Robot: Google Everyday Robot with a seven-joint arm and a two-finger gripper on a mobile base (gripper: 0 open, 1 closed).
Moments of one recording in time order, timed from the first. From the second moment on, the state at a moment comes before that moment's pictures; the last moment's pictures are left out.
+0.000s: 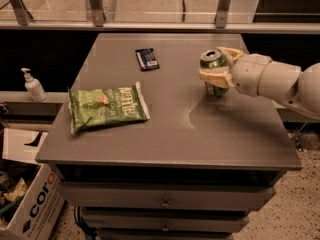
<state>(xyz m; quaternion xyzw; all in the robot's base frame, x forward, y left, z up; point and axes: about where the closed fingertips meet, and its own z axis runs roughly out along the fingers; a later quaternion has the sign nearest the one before) 0.634 -0.151 0.905 -0.41 0.64 0.12 0.63</state>
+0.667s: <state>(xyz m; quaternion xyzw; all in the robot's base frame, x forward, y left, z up) 0.642 -0.168 0.897 -0.35 0.67 0.17 0.63</state>
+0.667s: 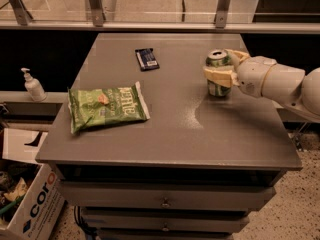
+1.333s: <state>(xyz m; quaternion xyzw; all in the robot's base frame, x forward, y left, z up) 0.650 -0.185 0.895 -0.32 0.69 0.17 0.63</state>
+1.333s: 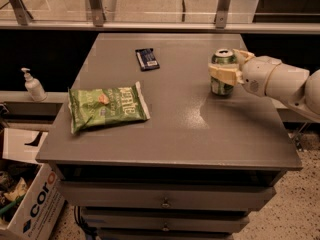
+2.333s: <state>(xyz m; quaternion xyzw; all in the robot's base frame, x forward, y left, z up) 0.646 -0.183 0.901 -0.32 0.68 0.18 0.64</state>
